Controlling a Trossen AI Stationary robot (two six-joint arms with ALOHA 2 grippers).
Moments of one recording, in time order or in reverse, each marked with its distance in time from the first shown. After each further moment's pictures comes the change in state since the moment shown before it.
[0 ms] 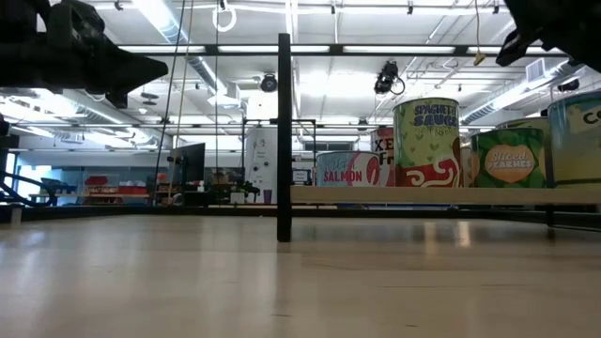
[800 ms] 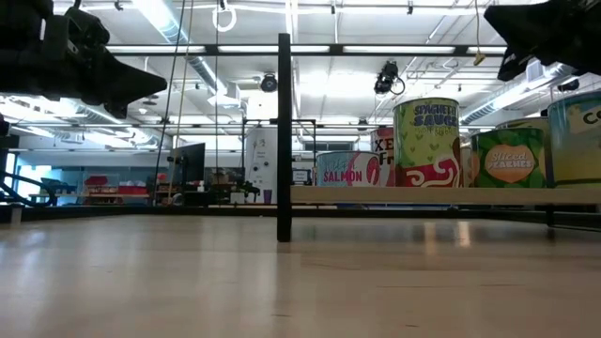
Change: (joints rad) left arm 0.000 0.001 -0.001 -0.099 0.029 -0.047; right arm 0.179 0.006 -0.002 -0.149 0.295 -0.122
